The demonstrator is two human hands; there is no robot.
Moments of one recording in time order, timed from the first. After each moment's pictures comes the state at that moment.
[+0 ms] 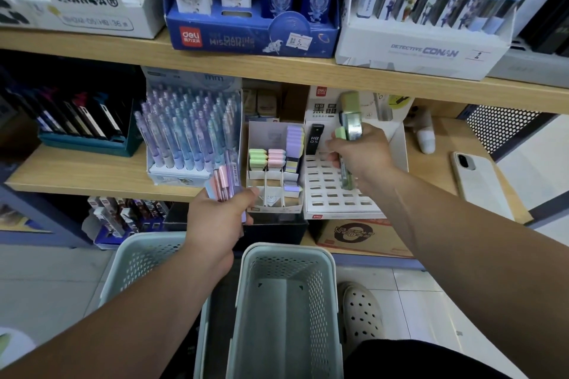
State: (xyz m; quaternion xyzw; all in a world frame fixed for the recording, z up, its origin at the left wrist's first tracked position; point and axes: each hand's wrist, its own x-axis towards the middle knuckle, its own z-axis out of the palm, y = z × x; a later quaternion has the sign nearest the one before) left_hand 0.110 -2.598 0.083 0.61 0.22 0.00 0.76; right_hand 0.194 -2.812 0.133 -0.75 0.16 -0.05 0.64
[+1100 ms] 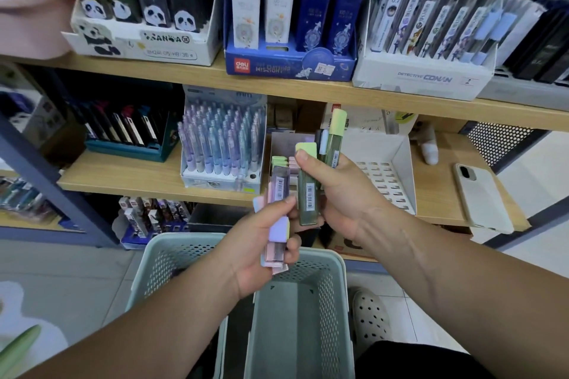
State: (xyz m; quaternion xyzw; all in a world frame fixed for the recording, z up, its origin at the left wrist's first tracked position) left_hand 0.058 -2.599 0.144 0.41 0.14 -0.30 0.85; right_hand 0.105 -2.737 0.179 -0.60 0.05 0.15 0.78
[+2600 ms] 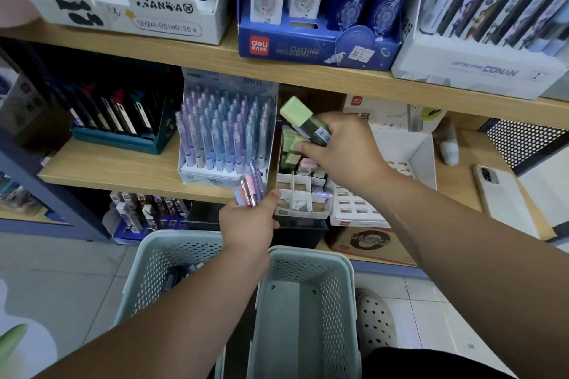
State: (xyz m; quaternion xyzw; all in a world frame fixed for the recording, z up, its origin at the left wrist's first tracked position) left_hand 0.112 -2.603 0.085 0.58 0.32 0.02 0.75; right_hand 0.186 -2.737 0.166 -0.92 -0.13 -0.13 0.34
